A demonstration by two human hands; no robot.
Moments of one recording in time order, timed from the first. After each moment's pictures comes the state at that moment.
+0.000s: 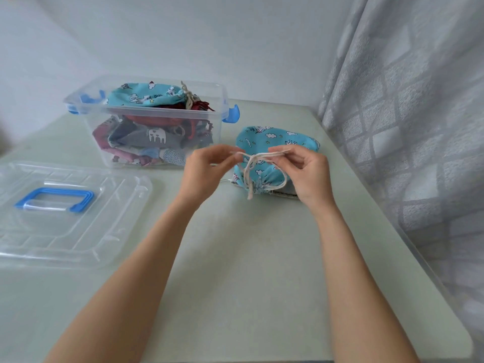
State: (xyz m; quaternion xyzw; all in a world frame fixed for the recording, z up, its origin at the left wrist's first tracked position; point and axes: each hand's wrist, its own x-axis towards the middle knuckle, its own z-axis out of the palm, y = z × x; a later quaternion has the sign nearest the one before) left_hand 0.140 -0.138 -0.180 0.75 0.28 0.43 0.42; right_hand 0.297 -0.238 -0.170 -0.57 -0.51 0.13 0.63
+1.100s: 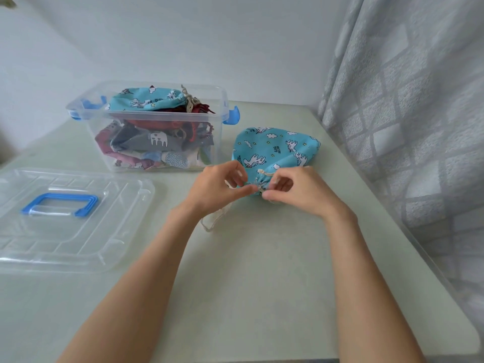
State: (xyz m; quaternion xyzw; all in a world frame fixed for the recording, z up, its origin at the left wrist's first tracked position) left_hand 0.140 -0.136 -0.196 0.86 0.29 0.27 0.33; right_hand 0.302 -0.254 -0.169 -0.74 -0.58 0.12 0.30
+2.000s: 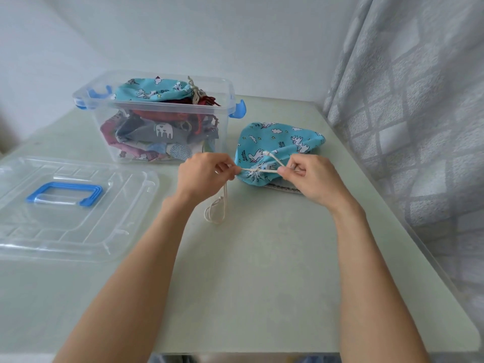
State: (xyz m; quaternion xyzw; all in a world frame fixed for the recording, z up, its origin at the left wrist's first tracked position) left_hand 0.127 -0.118 -0.195 0.86 0.38 0.29 0.18; right_hand 0.306 -0.252 -0.165 -0.77 -0.56 0.03 0.30
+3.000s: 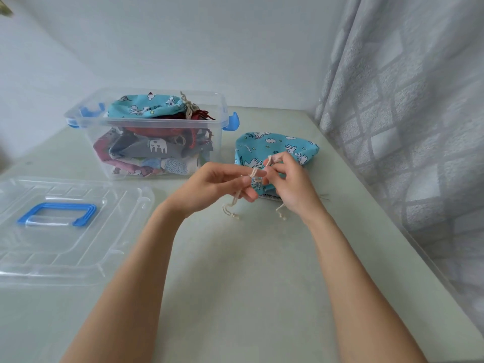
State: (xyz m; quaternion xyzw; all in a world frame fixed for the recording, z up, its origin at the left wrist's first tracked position) left_hand 0.119 -0.143 -0.162 0.78 0.09 0.22 0.58; right_hand 0.281 -0.228 -0.177 -0.69 -0.50 0.14 0.50
